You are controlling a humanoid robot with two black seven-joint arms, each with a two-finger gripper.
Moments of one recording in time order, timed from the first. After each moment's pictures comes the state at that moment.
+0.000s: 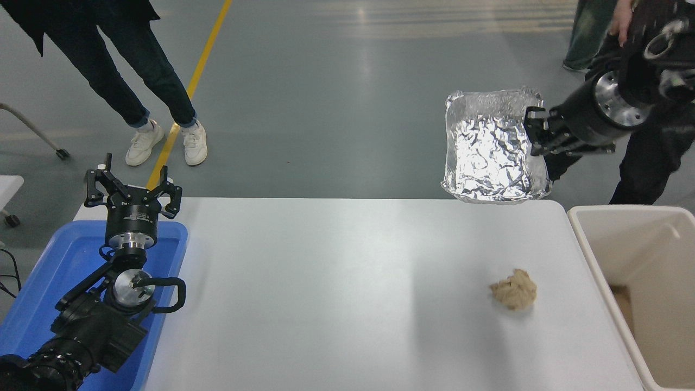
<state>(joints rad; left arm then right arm) -0.61 0.17 -1.00 -0.40 -0.12 -0.52 -0.59 2.27 -0.54 -1.11 1.31 -0.04 0.57 -0.30</state>
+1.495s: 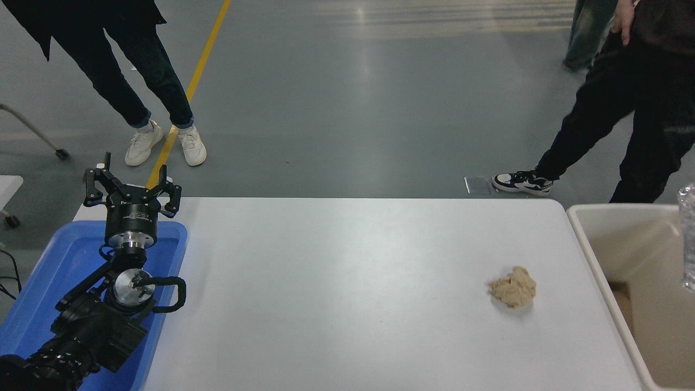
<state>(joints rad) -0.61 0.17 -1.00 -0.40 -0.12 -0.52 -0.59 1.29 -1.03 -0.74 0.90 -0.84 0.17 -0.23</state>
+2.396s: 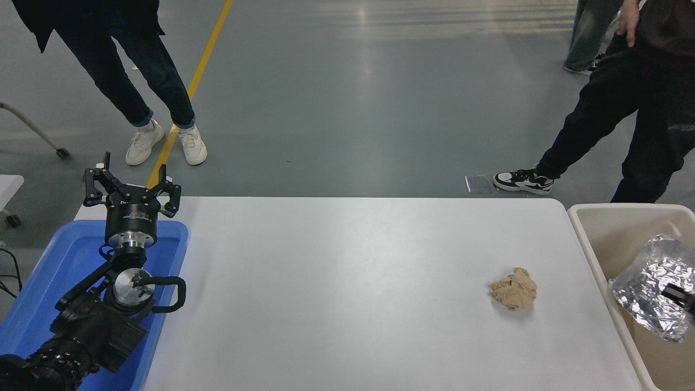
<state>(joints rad) -0.61 0.17 -1.00 -0.40 -0.12 -0.52 -0.59 0.71 -0.54 -0.35 0.29 -0.58 0.13 -0.22</state>
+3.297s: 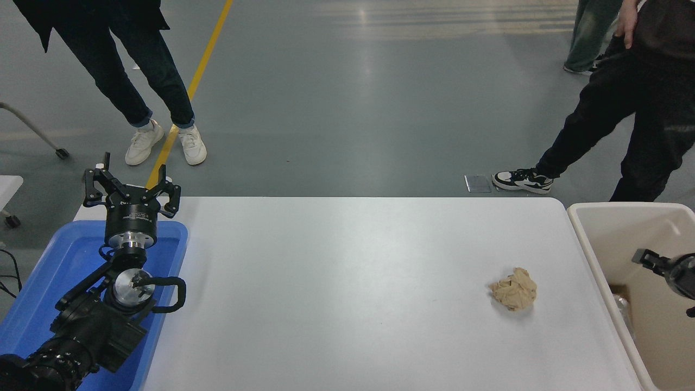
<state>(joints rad) -0.61 0.17 -1.00 -0.41 -0.12 -0.52 -0.59 1.08 -0.67 -0.63 0.64 -0.57 0.16 -0.24</state>
